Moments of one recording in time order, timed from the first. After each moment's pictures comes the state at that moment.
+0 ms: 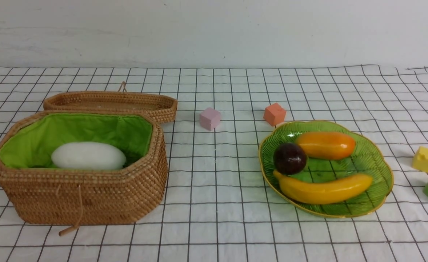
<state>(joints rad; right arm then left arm) 0.06 0.02 -0.19 0.07 0.52 0.07 -0.76 0.01 -0.22 -0.15 0.36 0.05</state>
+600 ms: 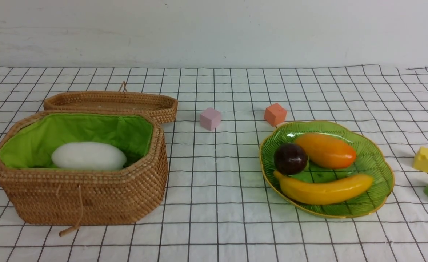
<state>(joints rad) 0.03 -0.01 0.01 0.07 0.39 0.08 -0.76 0.01 -0.22 -0.15 0.36 0.05</state>
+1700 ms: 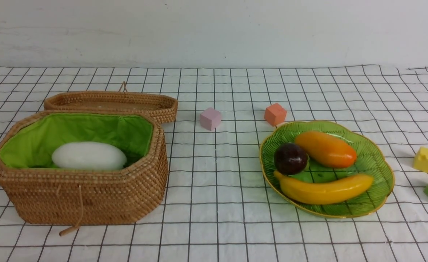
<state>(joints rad) 0.03 -0.01 0.01 0.07 0.39 0.09 -0.06 -0.01 0.03 -0.10 0.37 -0.11</state>
